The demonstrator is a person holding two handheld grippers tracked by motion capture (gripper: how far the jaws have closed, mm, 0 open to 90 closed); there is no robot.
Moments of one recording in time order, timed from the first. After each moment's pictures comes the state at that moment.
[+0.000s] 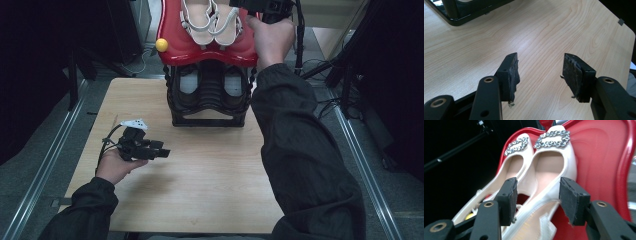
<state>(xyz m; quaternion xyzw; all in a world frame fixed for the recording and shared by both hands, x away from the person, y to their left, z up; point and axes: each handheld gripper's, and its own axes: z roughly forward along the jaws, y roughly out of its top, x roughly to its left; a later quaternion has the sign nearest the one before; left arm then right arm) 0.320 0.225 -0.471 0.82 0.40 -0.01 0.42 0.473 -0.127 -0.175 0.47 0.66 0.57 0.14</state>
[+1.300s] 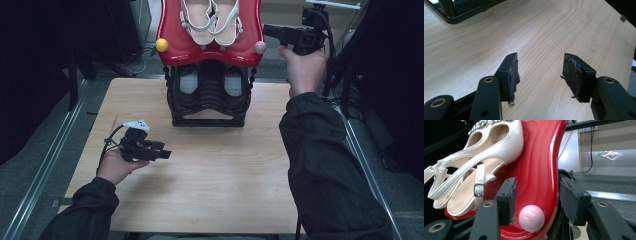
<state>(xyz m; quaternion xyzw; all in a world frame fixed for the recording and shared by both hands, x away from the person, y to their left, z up) 0.321 0.222 -0.473 0.82 0.39 -0.01 0.41 0.449 -0.202 -0.220 0.50 0.64 0.56 0.17</state>
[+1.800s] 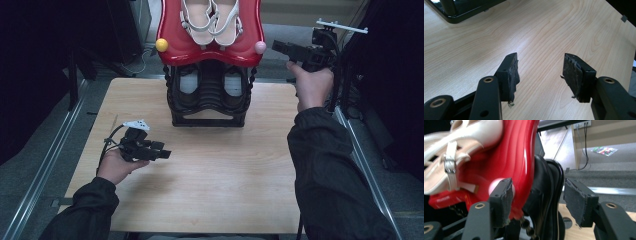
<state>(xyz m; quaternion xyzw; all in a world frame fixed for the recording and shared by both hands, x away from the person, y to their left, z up) 0.321 0.222 -0.473 0.82 0.39 -0.01 0.41 0.441 -0.233 -0.256 0.51 0.63 0.56 0.17</state>
